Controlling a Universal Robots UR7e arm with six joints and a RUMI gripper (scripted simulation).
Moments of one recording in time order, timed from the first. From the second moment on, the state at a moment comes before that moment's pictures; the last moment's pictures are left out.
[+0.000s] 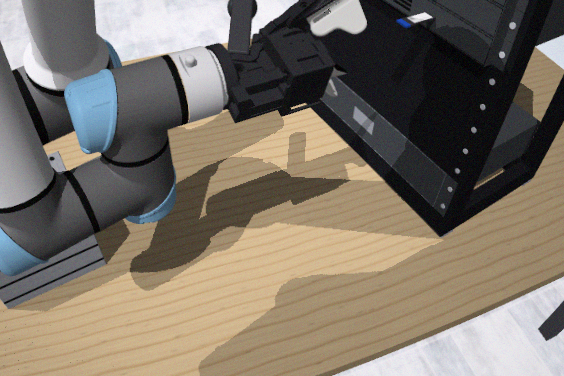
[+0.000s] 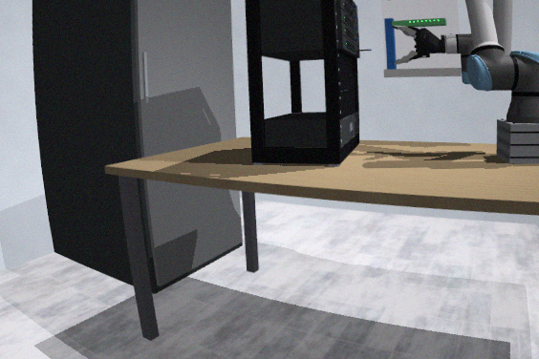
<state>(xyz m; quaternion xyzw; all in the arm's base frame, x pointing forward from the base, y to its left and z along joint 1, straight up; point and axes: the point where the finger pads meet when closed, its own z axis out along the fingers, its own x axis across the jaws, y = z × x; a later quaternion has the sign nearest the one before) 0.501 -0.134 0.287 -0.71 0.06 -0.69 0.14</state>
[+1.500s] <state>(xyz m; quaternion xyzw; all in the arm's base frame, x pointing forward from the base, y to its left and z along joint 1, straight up) 0.512 -0.139 0.298 -0.70 0.13 -0.68 0.19</state>
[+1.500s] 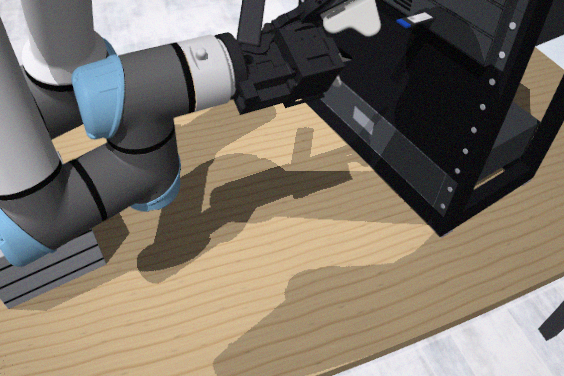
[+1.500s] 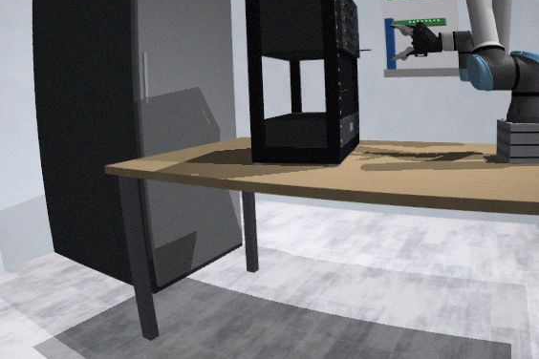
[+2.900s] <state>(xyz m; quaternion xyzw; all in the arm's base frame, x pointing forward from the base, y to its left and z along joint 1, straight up) 0.524 -0.145 0.309 -0.68 0.21 -0.66 0.24</state>
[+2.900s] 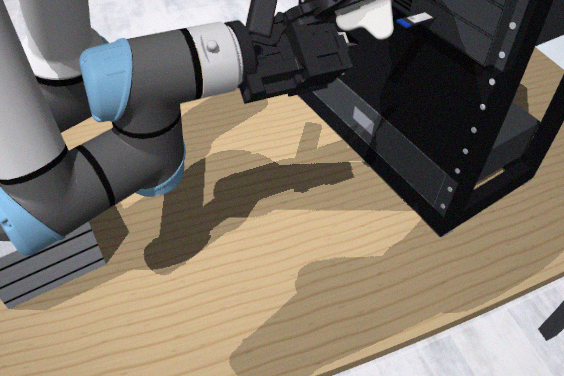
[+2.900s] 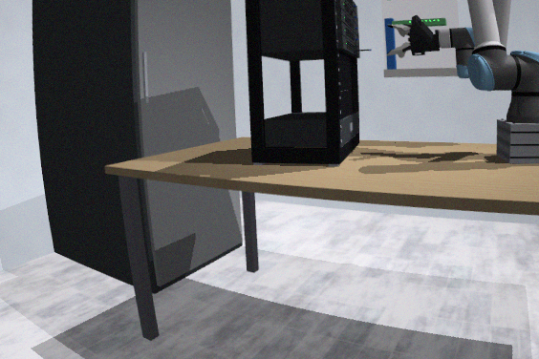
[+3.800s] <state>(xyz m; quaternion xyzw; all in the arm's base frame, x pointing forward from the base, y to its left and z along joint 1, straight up) 0.533 -0.148 0.316 -0.67 0.27 -0.64 0.27</state>
